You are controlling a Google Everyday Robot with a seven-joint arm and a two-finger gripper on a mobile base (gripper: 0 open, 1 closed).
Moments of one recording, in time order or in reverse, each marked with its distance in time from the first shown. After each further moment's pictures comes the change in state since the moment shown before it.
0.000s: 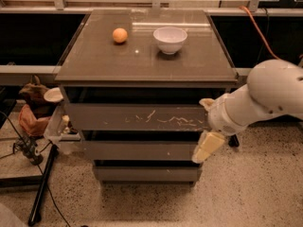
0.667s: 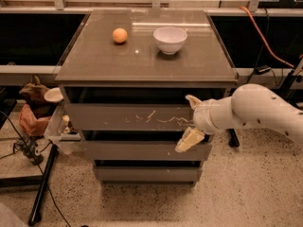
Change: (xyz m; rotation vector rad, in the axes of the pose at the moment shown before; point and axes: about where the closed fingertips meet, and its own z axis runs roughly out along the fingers) arm -0.016 -0.047 0.073 0.144 -0.202 -0.068
